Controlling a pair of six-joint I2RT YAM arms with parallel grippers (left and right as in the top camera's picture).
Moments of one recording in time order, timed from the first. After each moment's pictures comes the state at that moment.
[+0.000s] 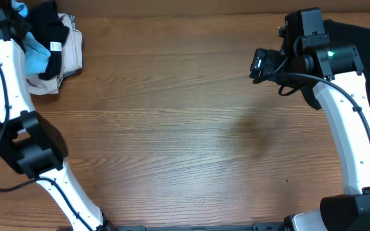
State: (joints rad) left arm 0.37 2.25 2.21 -0.69 -0.25 -0.47; right arm 0.17 1.66 1.76 -1.21 -0.06 0.38
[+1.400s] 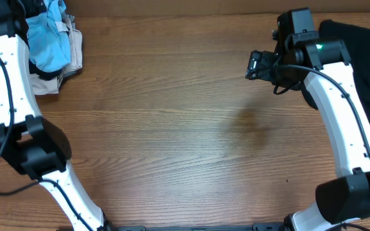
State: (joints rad) left arm 0.34 2.23 2.27 -0.56 -0.10 0.02; right arm 0.17 1.74 1.76 -1.21 -0.07 0.38
